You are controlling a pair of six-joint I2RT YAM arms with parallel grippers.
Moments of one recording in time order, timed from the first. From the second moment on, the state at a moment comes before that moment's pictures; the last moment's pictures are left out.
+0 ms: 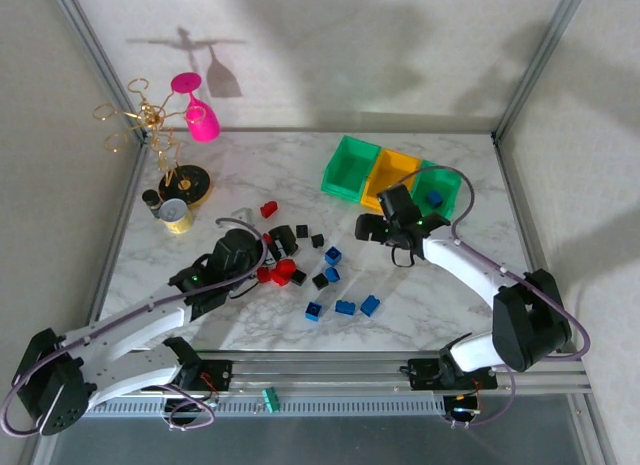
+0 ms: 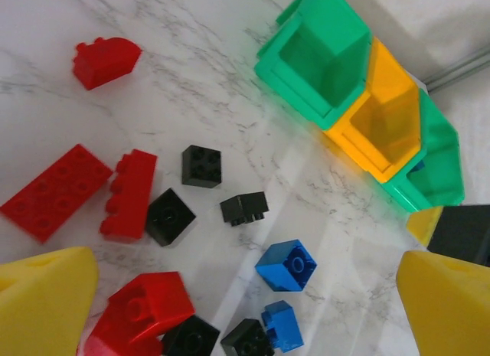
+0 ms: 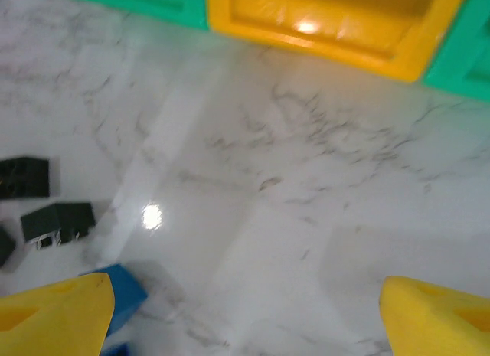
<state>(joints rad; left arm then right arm) -0.71 0.98 0.58 -0.11 -0.28 -0.90 0.54 1.42 0.95 -0.49 0.08 0.56</state>
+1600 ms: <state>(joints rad) -0.71 0.95 0.56 -0.19 -0.32 -0.96 0.80 1.80 1.12 -0.42 0.11 0.48</state>
